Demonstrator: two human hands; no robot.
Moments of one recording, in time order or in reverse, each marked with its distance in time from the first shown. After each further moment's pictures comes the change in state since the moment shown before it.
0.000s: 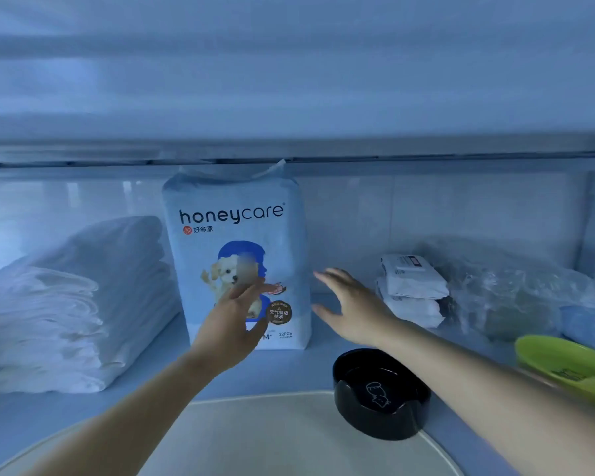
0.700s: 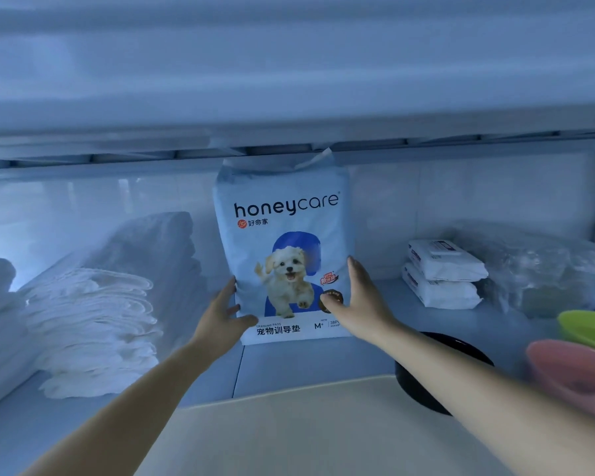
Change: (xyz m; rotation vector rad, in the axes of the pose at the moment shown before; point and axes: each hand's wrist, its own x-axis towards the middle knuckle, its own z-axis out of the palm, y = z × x) left_hand -0.012 -0.105 -0.039 -0.598 -0.154 -0.554; right_hand 0.026 -0.065 0.060 0.327 0.151 0.339
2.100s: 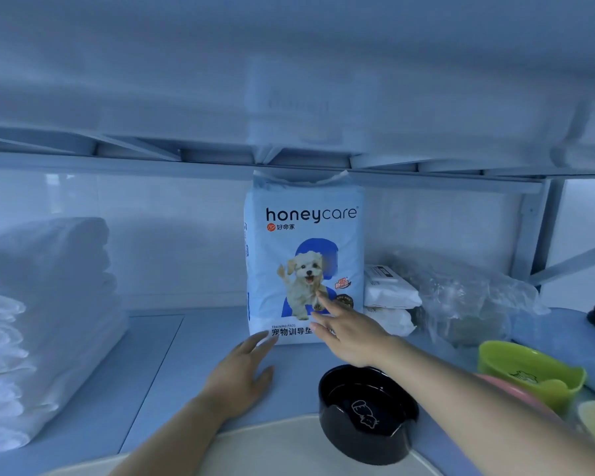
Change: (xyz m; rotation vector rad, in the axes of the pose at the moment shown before) left_hand 0.027 -0.026 0.144 0.692 -0.224 0.433; right_hand 0.026 0.089 -0.072 -0.633 -0.369 -0.127
